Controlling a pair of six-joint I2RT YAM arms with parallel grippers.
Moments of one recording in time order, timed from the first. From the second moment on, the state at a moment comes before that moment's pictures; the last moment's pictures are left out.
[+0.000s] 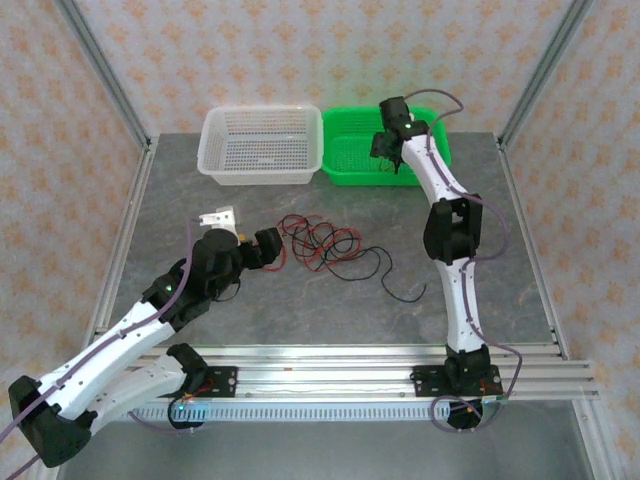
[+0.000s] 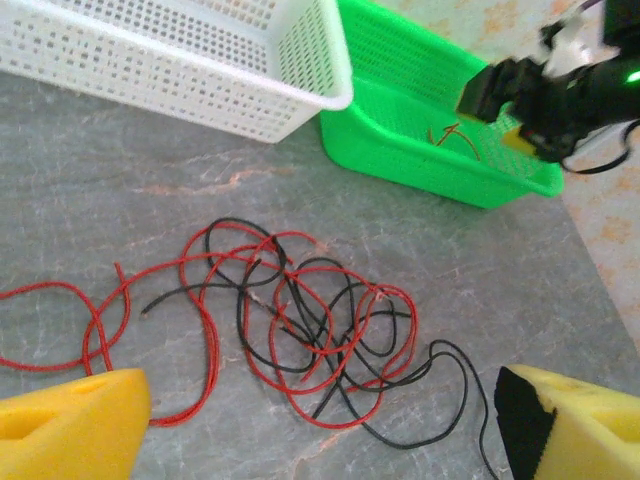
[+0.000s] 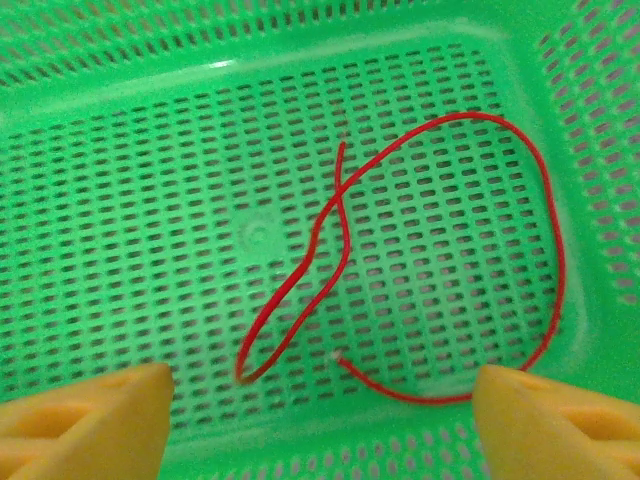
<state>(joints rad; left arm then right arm) -0.63 0.83 0.74 -0.41 -0.29 -0.72 0.26 2.42 2.39 -0.93 0.24 0.37</state>
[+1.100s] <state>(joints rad) -0.91 1.73 1.14 -0.19 -0.05 -0.93 0.32 1.04 0.89 -0.62 0.19 0.58</state>
